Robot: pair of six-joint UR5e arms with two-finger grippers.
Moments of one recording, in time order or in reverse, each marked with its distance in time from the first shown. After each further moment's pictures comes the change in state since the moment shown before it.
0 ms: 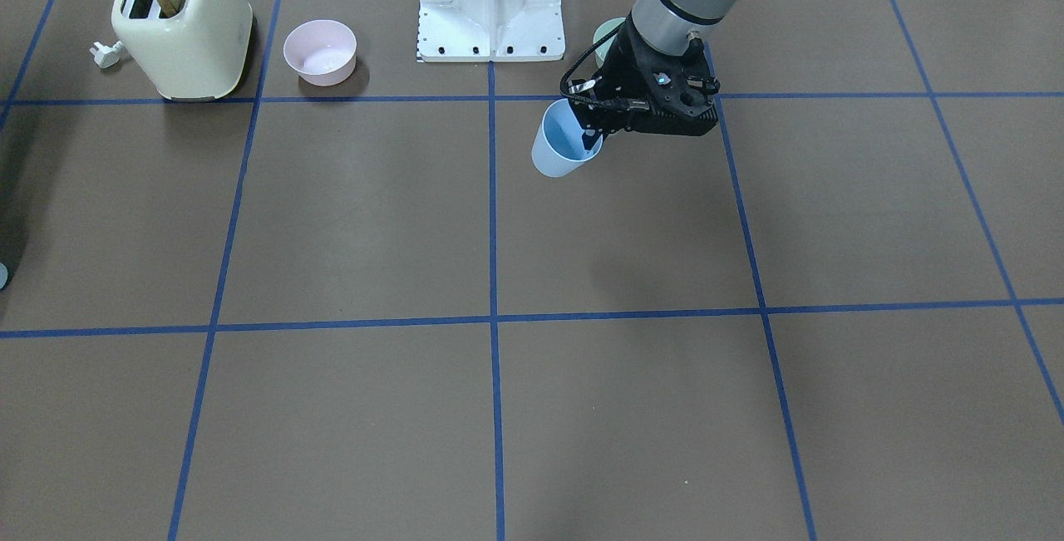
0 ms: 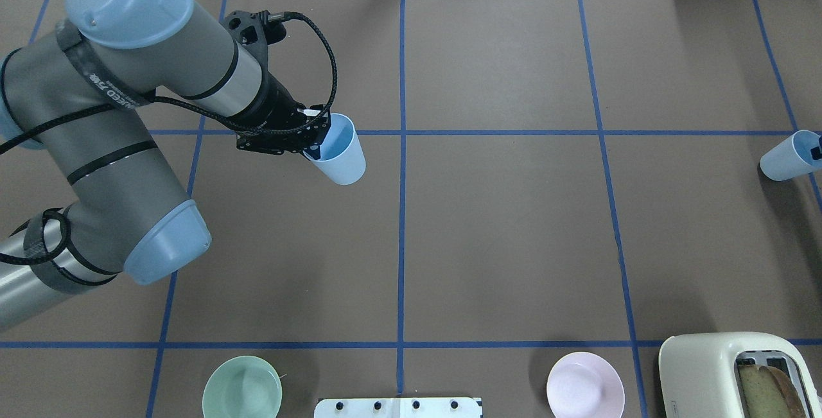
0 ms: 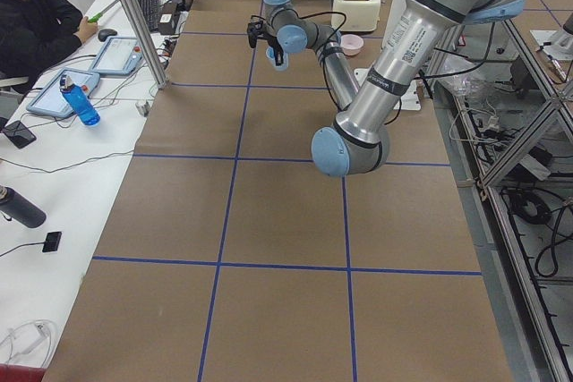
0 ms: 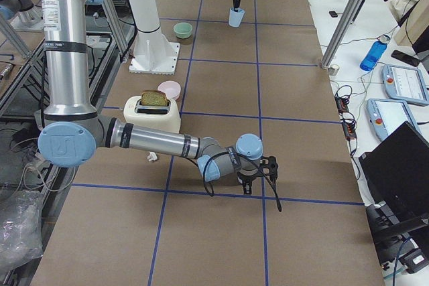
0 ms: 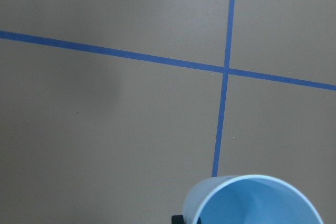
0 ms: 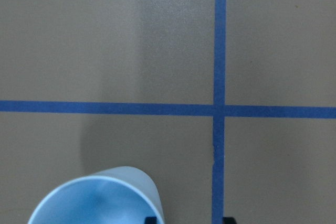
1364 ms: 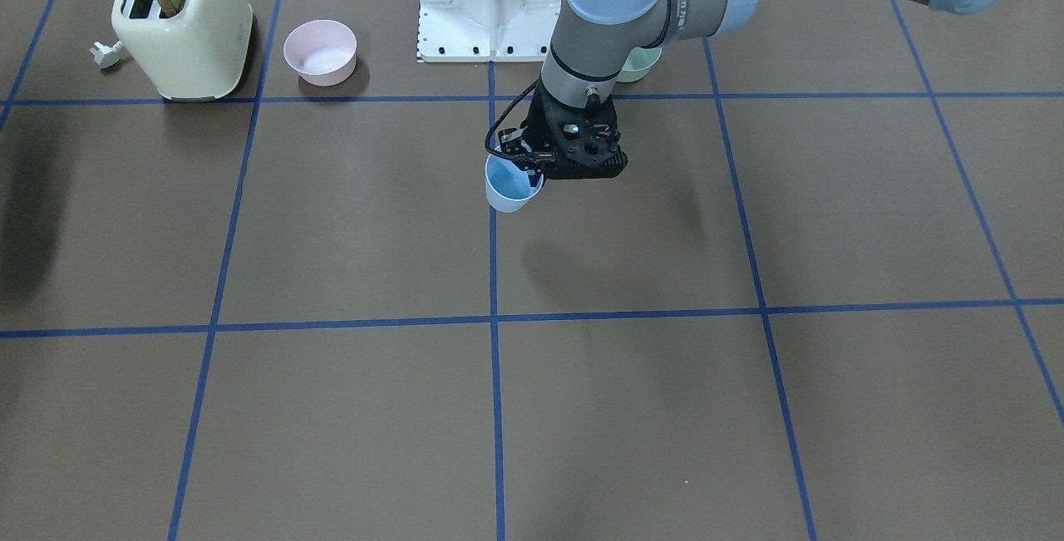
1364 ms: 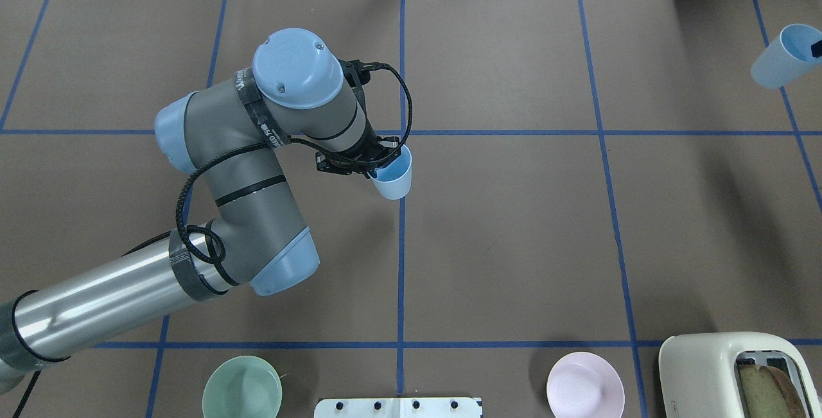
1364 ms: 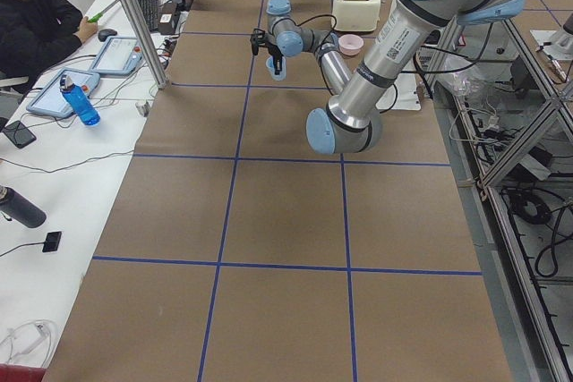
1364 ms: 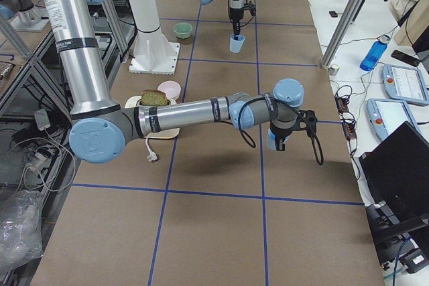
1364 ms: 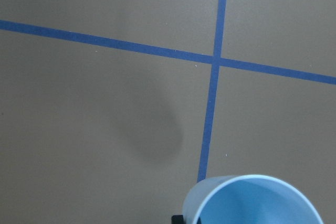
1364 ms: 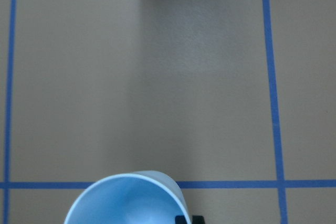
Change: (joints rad) left arm 0.139 -0.158 0.314 -0.084 0.174 -0.041; right arm 0.120 0.247 0.218 -0.480 0.094 -0.015
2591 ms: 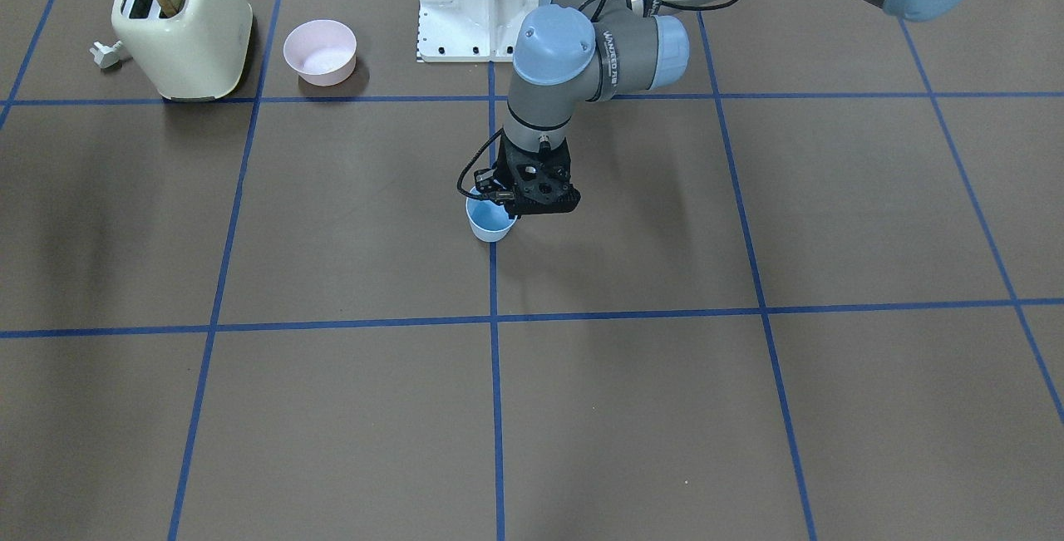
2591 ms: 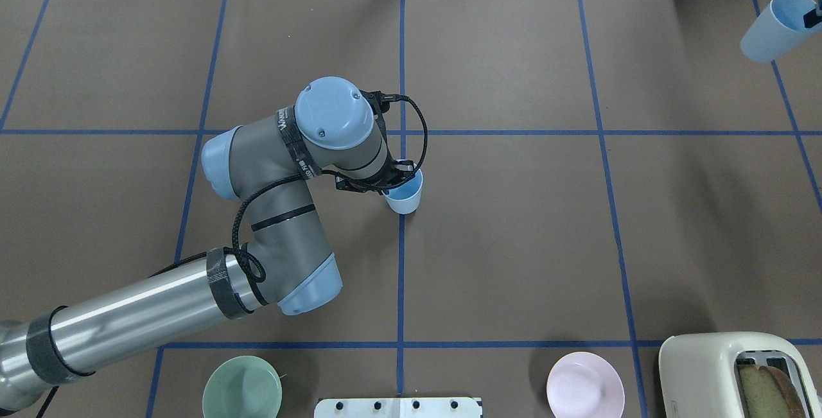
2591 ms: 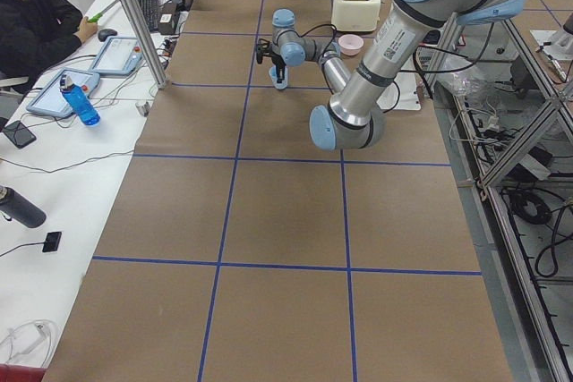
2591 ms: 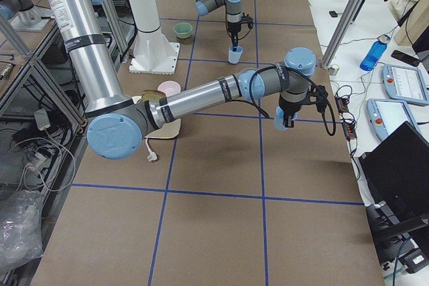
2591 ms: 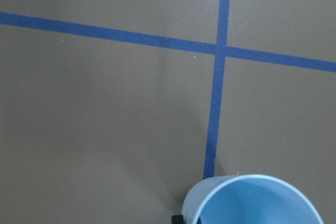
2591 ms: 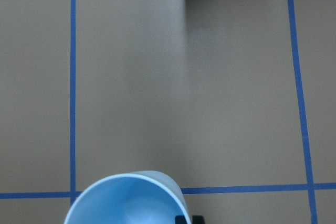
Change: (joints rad) left arm 0.067 -0.024 0.110 -0.081 0.086 -0.011; right arm 0.001 0.066 0.047 -0.110 -0.002 0.016
